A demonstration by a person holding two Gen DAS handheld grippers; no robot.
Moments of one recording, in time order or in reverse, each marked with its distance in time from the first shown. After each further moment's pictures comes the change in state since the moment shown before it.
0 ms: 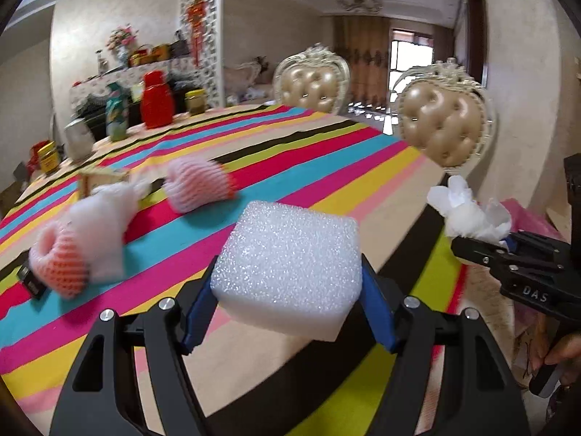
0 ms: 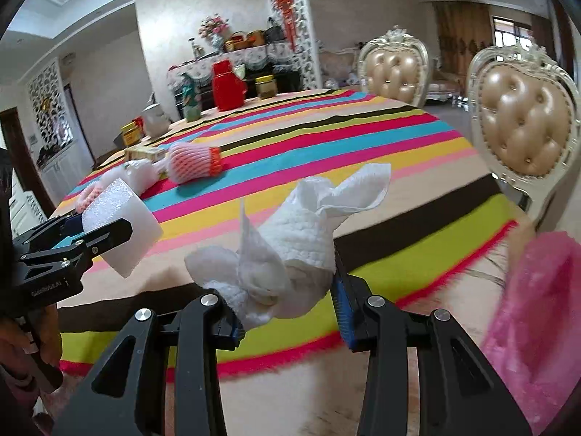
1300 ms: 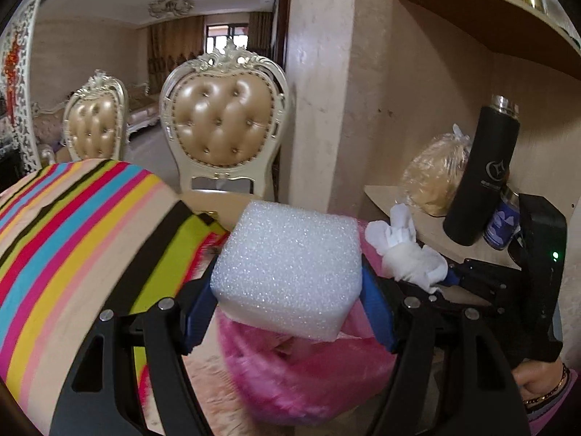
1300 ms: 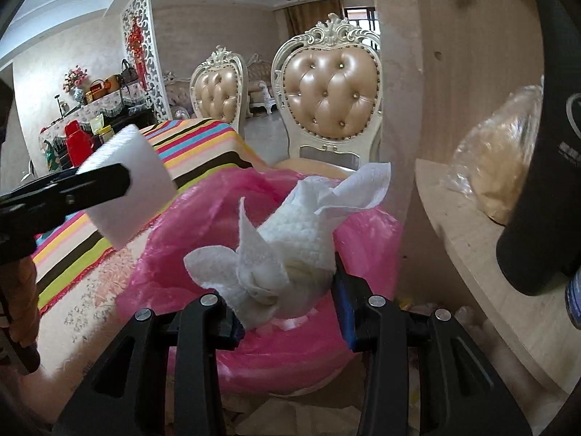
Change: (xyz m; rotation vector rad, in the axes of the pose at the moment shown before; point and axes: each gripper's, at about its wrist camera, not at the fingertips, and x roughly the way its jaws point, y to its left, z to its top) left arm 0.050 -0.325 0.047 0.349 0.009 -0.641; right arm -0.146 -0.196 -0.090 0.291 -0.082 -0.467
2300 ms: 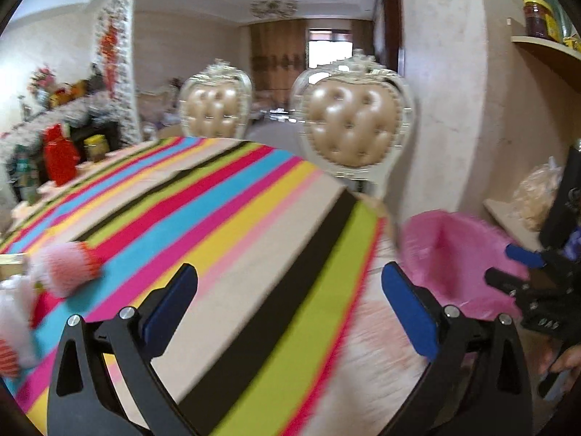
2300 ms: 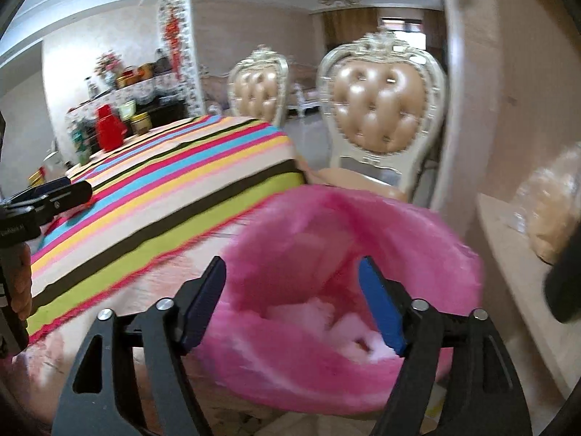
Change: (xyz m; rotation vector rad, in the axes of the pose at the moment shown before) left arm -0.119 0.136 -0.052 -0.162 -0.029 0.432; right arm 0.008 0.097 0.018 -0.138 -0.014 0.123
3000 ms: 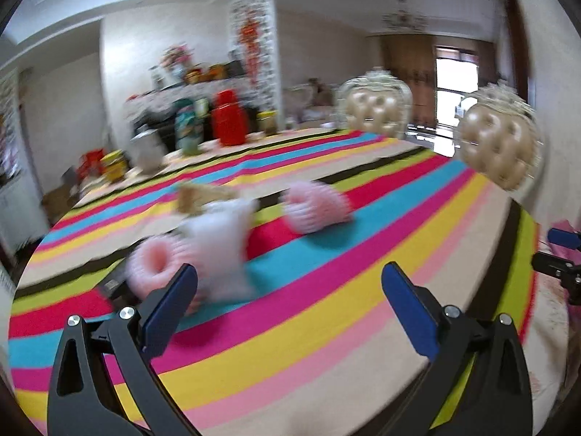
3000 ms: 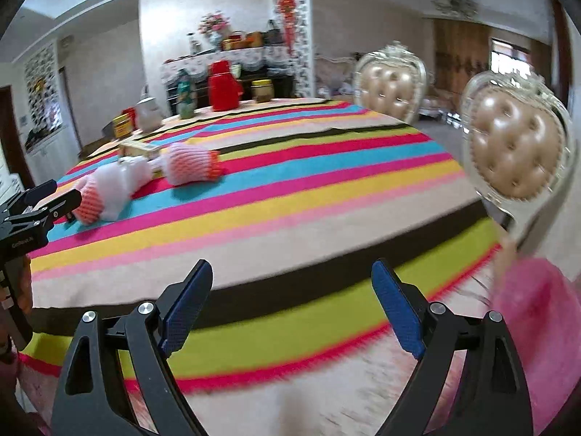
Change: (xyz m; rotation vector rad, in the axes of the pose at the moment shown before) left arm -0.137 0.225 -0.099 -0.238 -0.019 0.488; right arm 0.044 0.211 0.026 -0.258 0.051 0.315
